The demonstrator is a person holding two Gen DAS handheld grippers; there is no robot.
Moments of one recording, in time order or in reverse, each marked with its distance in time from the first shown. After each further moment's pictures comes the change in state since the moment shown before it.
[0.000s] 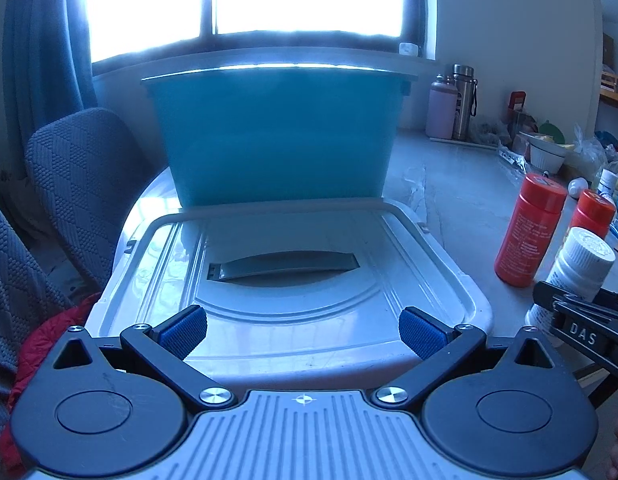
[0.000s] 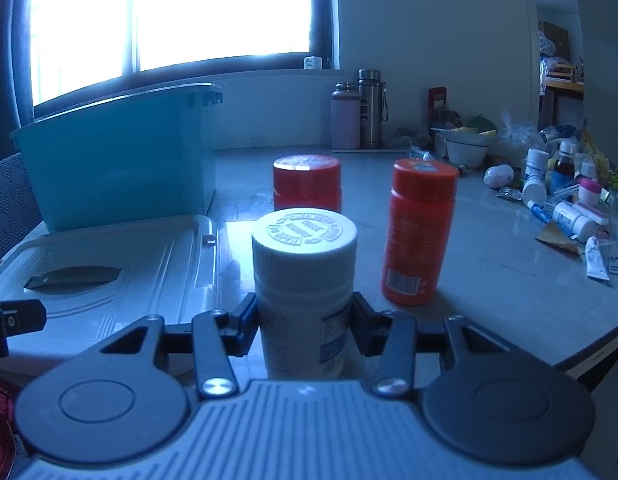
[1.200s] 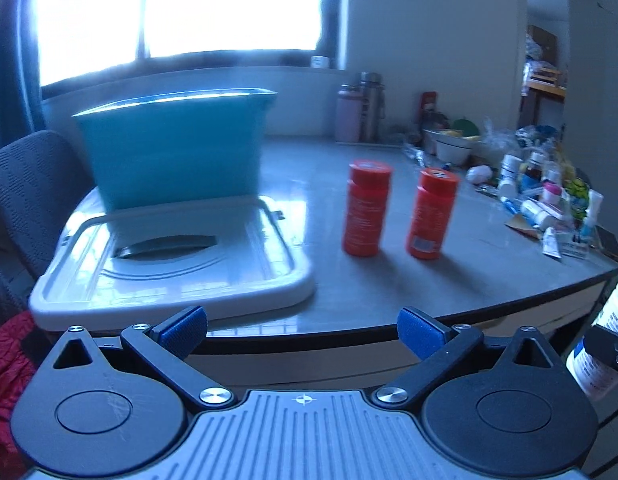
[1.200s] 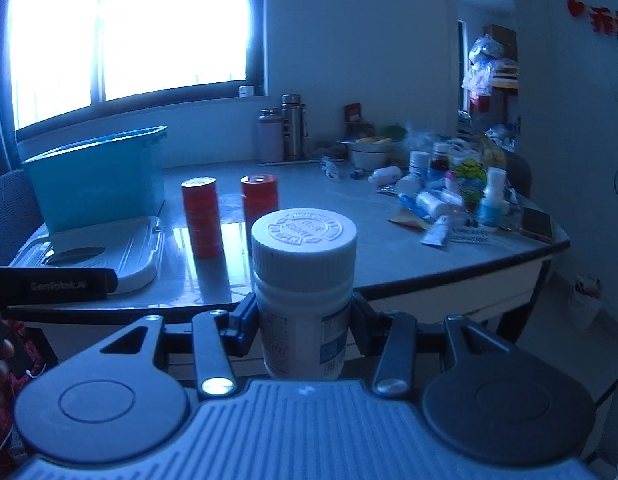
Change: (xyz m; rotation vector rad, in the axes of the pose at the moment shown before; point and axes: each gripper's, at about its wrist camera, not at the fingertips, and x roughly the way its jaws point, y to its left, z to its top) left arm -0.102 -0.102 -0.042 0.065 -0.050 -0.173; right arm -0.178 -0.101 -0.029 0.058 -0.027 -0.116
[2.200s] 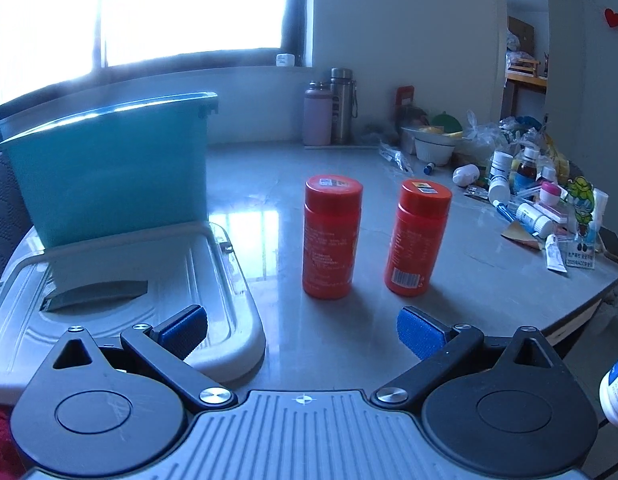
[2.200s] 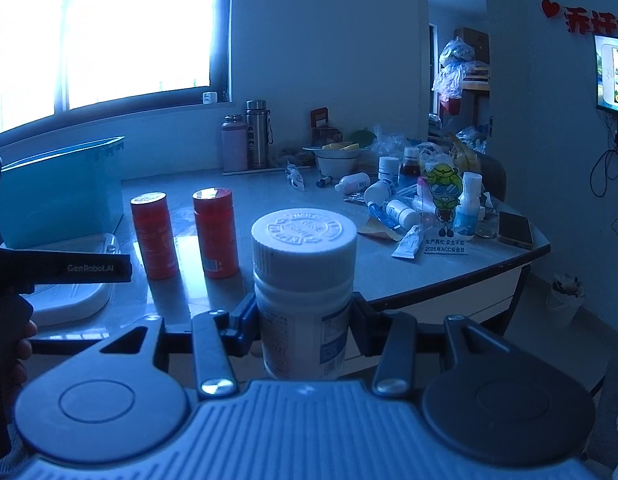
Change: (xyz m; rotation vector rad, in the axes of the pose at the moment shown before) left arm 0.093 -0.028 0.040 0.058 0.004 -0.049; right arm 0.037 -0.011 0.015 0.017 -0.022 -0.101
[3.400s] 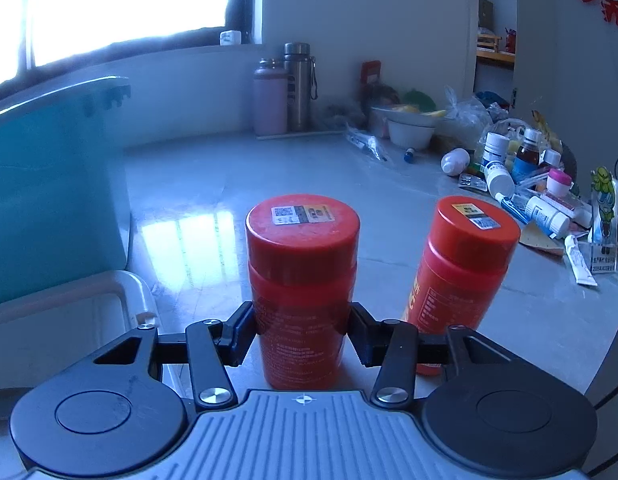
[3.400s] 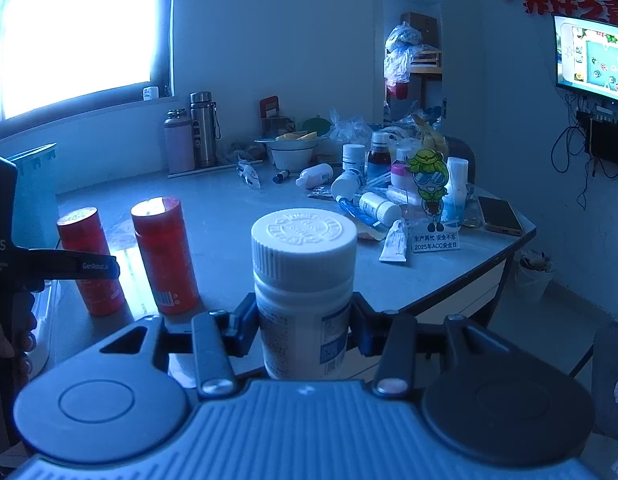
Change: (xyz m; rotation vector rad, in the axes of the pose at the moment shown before) left arm 0.142 -0.006 0.046 0.064 0.044 -0.140; right arm 0.071 0.023 0.016 0.088 0.021 -0.164
